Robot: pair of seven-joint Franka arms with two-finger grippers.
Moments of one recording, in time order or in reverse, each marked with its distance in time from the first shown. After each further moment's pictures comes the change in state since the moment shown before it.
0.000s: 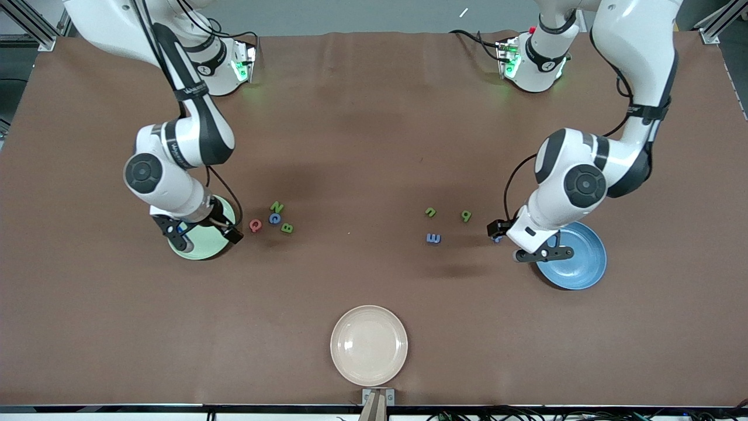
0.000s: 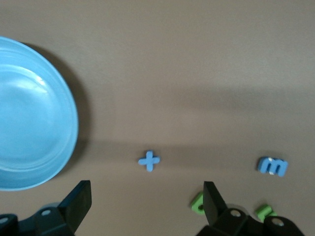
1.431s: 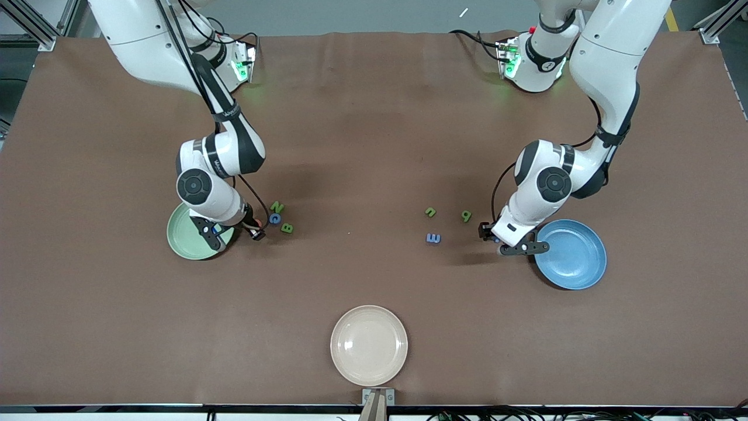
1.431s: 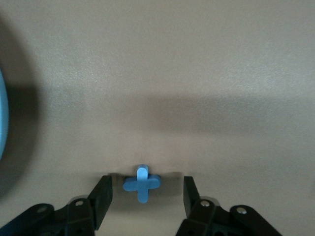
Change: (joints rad) left arm -0.004 0.116 0.000 -0.159 0.011 0.324 -0.015; right arm 0.065 0.152 -0.001 -0.008 0.000 0.121 0.110
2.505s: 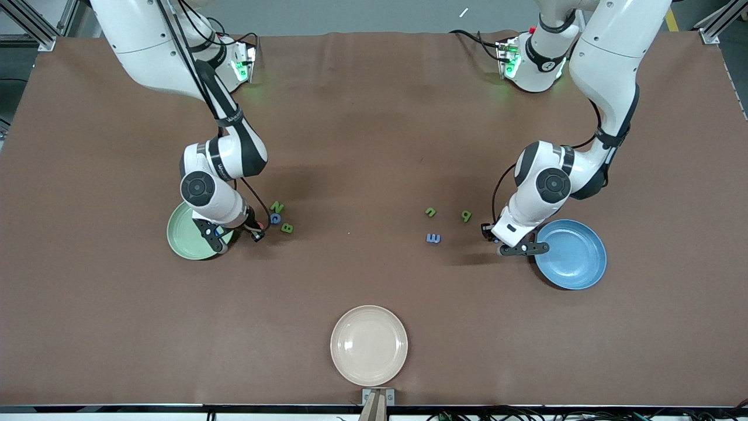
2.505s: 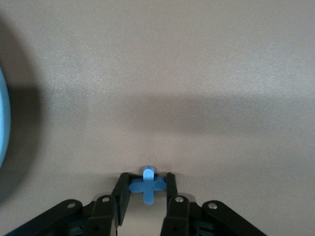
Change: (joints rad) left arm 0.000 0.003 0.003 0.002 0.012 0.003 -0.003; right arm 0.001 0.028 0.000 0.004 0.000 0.036 0.000
